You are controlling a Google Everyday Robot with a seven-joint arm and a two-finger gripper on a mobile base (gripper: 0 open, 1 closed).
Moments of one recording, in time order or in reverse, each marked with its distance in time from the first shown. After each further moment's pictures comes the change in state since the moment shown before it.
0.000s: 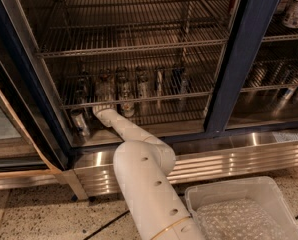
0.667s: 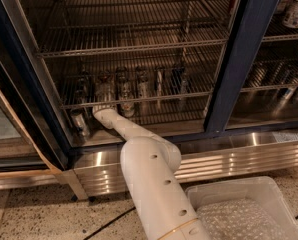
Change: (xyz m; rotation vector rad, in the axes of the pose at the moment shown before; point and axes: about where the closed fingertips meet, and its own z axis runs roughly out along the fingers) arm -0.010 0.003 -0.014 -0.021 -0.020 0.040
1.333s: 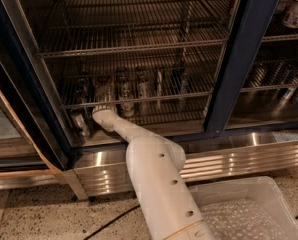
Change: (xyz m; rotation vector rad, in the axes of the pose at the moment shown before) arm 0.001 0.005 -0.015 -0.018 -0.004 0.020
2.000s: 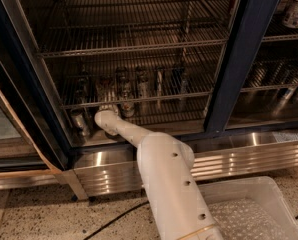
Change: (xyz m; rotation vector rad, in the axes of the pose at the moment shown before) arm -0.005 -0.009 -0.022 -0.003 -0.015 0.039
